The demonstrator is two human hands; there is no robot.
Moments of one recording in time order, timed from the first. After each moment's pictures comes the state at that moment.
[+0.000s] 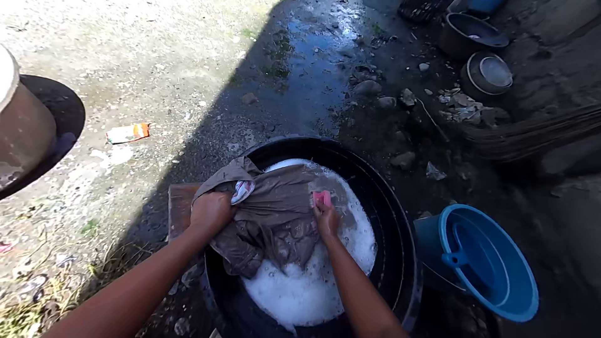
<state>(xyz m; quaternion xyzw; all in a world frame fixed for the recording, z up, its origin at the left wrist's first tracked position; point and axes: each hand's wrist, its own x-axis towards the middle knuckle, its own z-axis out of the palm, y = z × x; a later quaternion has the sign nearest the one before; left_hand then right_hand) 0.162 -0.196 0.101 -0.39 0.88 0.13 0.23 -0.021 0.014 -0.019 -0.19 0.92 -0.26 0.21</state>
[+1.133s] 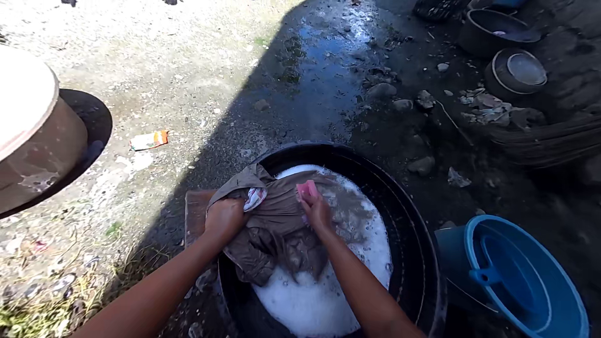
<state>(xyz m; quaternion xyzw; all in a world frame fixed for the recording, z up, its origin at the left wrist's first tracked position) 0.163 -0.199 0.100 -0.39 0.88 0.13 0.22 -0.013 -0.048 0.005 -0.28 0.89 -0.29 0.23</state>
